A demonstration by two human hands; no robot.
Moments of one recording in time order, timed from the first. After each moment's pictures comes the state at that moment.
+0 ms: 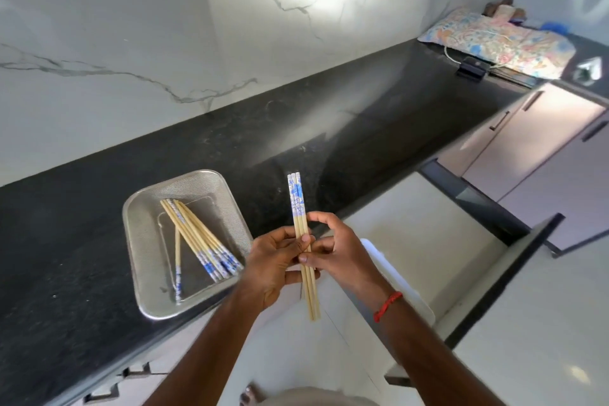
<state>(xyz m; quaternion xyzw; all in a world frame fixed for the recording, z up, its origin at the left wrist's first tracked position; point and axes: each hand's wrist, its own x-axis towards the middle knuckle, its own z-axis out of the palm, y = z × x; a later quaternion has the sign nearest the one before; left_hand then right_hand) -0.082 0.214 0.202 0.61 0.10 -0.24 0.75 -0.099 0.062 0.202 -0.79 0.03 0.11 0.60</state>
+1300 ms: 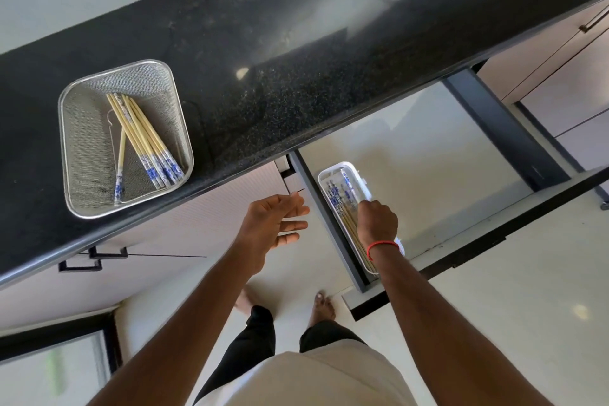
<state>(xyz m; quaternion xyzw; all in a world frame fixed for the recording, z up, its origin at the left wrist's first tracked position) -0.130 0.101 0.124 0.66 0.27 -0.26 0.65 -0.111 -0.101 0.003 -0.98 0.08 0.19 0.05</state>
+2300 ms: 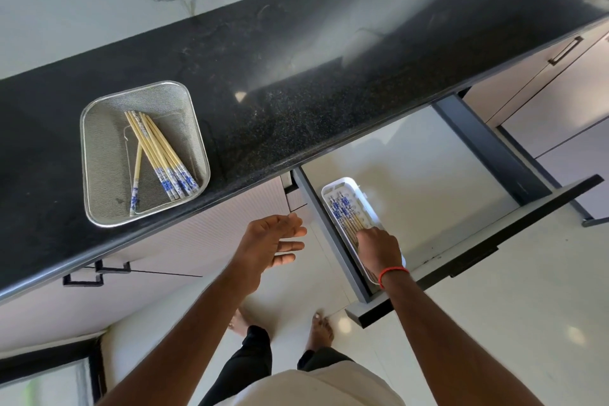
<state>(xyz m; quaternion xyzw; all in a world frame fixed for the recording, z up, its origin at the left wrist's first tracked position) -0.150 0.128 0.135 0.66 0.24 -0.28 0.65 -0.143 -0.106 -0.004 -0.98 0.01 0.20 0.06</state>
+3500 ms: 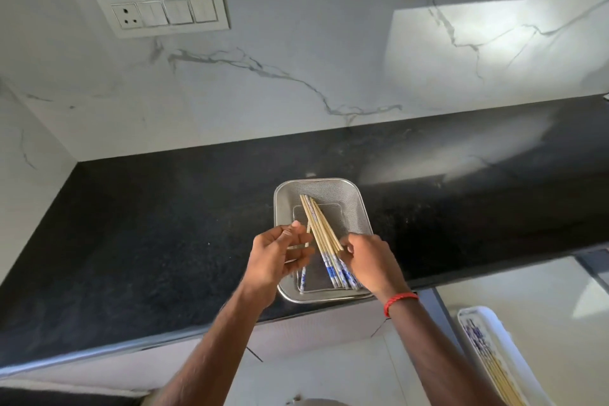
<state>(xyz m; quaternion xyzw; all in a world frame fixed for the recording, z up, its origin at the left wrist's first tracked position) -0.092 0.408 0.211 0.60 0.24 -0.01 0.76 -0.028 0.227 0.177 -0.96 -0.14 0.06 0.24</state>
